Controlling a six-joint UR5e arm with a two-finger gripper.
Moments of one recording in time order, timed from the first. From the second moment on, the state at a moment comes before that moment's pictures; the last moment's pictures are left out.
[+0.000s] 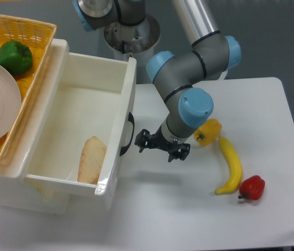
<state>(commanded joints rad) 2.50 -1.97 -1.61 -1.29 1.29 0.72</state>
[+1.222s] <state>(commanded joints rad) 2.47 -1.94 -1.61 -1.33 1.26 0.72</state>
